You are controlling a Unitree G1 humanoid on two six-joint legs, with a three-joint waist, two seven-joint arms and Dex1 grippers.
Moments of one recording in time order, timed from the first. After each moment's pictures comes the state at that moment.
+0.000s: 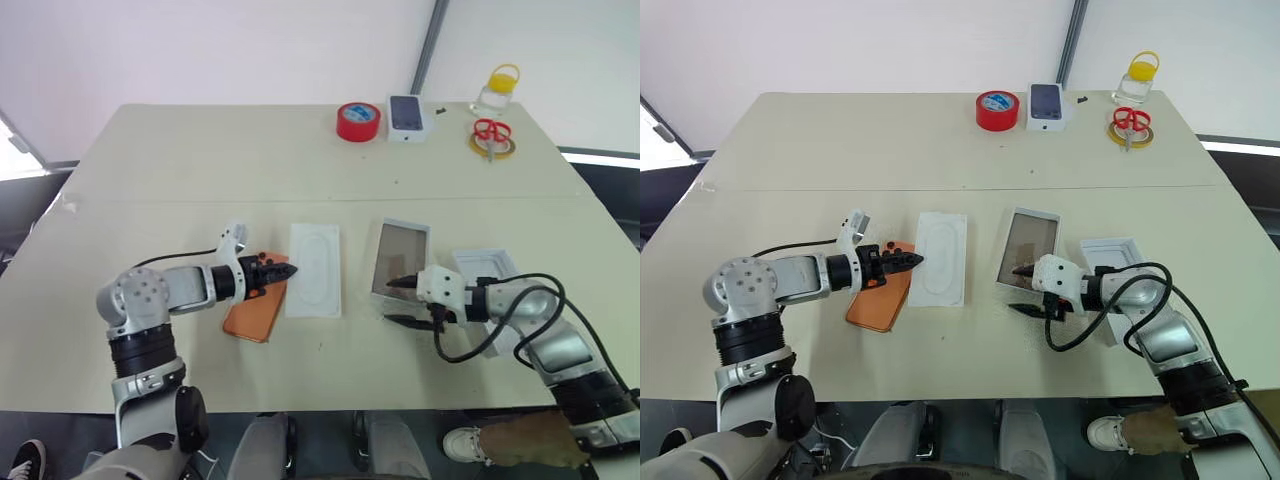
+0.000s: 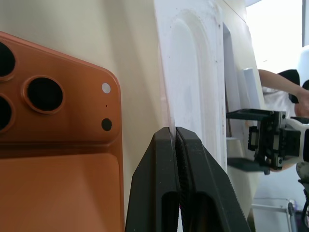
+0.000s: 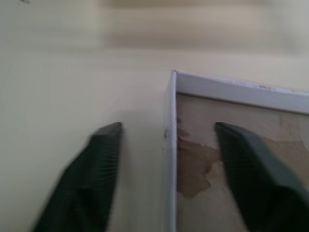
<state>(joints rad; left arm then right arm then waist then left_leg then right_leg) -0.56 0.20 0.45 -0.04 -0.81 1.60 -0.29 -0.26 -0.75 0.16 0.02 0.11 0.03 1.11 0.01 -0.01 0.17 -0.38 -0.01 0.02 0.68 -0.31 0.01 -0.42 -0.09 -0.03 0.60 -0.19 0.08</state>
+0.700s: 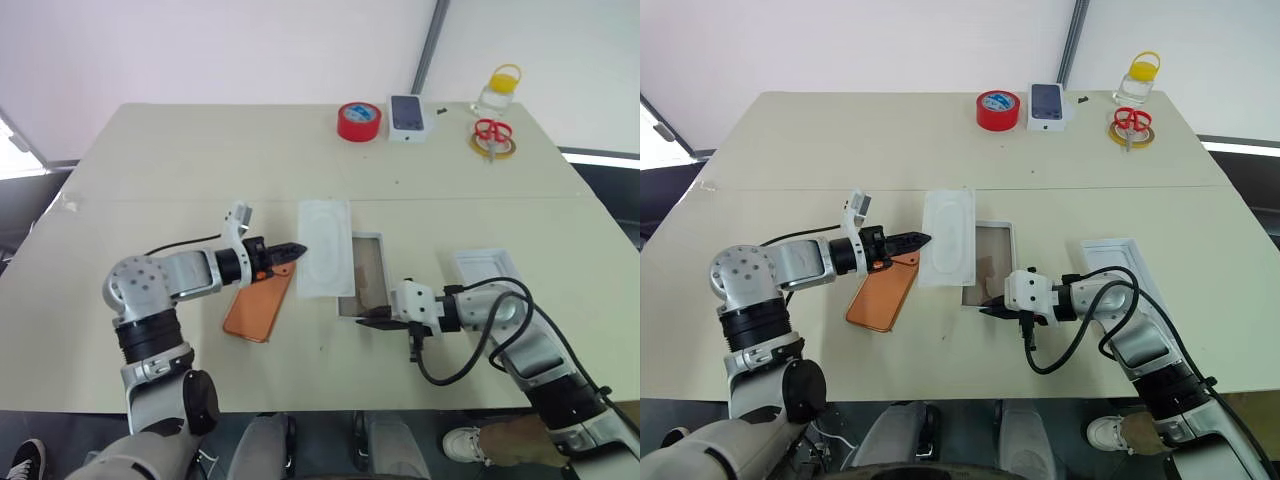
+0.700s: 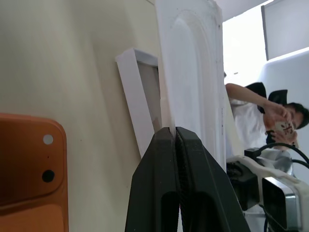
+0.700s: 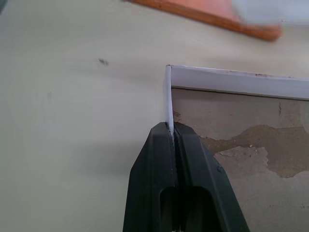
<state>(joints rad) -0.63 0.14 0.51 0.00 -0.91 1.61 -0.20 -0.27 -0.66 0.27 -0.06 0.13 0.03 1.16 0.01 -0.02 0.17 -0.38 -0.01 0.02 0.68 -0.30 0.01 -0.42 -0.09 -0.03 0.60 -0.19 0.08</state>
